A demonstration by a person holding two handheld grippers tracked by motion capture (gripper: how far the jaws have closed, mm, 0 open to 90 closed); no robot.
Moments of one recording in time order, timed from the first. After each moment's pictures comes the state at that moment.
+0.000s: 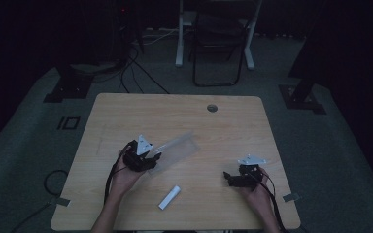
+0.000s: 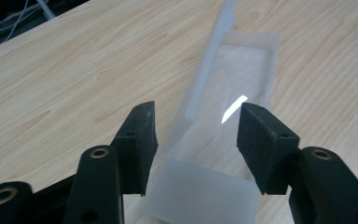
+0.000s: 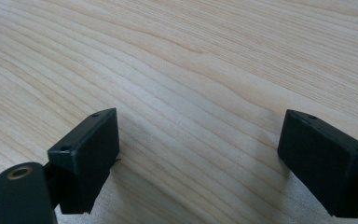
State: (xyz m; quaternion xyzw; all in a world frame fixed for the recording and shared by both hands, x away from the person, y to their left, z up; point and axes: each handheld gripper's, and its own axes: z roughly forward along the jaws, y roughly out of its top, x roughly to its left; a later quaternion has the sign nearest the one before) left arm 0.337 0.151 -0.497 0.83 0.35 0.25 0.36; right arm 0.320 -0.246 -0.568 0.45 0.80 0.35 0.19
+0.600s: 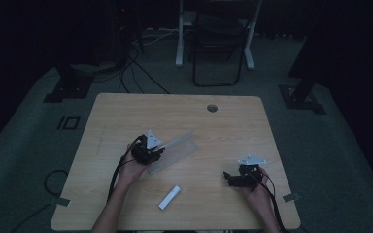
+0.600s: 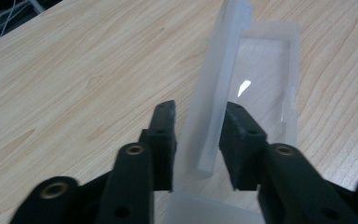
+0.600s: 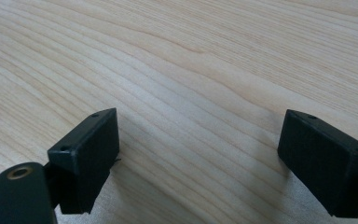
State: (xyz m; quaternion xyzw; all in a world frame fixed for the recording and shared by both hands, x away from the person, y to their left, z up) left arm 0.364 0.134 -0.509 0.85 0.33 0.24 0.33; right arm 0.320 -0.246 -0.568 0.45 0.80 0.35 0.19
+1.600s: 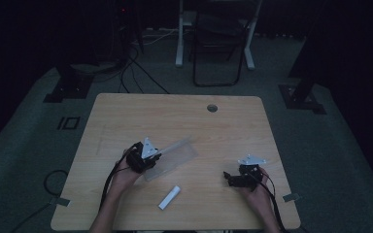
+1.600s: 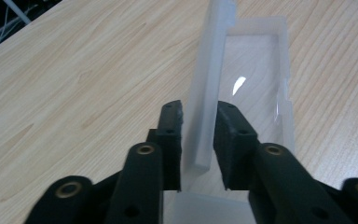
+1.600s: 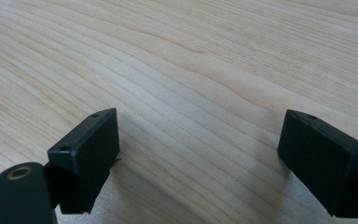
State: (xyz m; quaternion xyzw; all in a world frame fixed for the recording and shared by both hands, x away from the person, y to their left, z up) left arm 0.337 0.148 -0.509 0.86 0.29 0.25 0.34; right arm 0.320 -0.246 -0.568 0.45 0.80 0.35 0.19
